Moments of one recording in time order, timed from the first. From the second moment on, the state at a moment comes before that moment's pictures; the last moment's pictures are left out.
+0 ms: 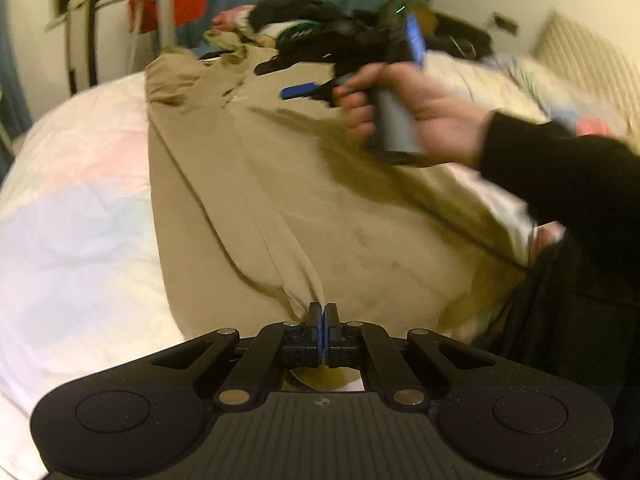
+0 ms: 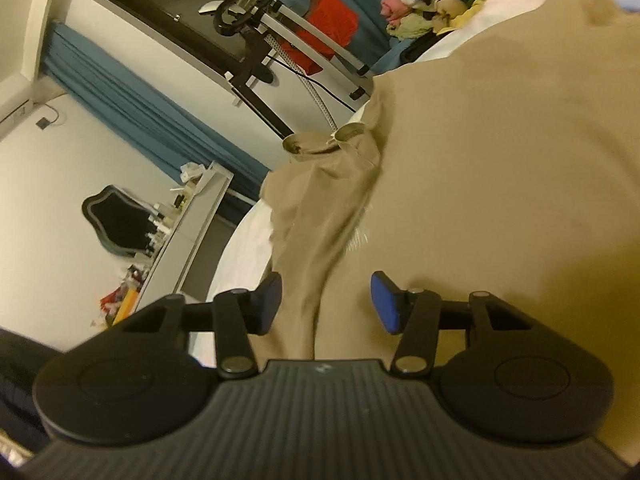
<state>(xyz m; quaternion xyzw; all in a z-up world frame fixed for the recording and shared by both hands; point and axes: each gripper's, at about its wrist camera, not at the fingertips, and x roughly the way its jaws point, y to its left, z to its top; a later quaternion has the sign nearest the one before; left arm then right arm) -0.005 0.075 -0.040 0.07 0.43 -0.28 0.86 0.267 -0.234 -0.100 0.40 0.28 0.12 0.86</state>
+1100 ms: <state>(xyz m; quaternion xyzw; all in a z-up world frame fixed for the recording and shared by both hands) 0.031 0.078 -0.062 -0.07 0.38 -0.16 0.91 0.389 -0.170 -0.088 0.25 0.32 0.03 0.91</state>
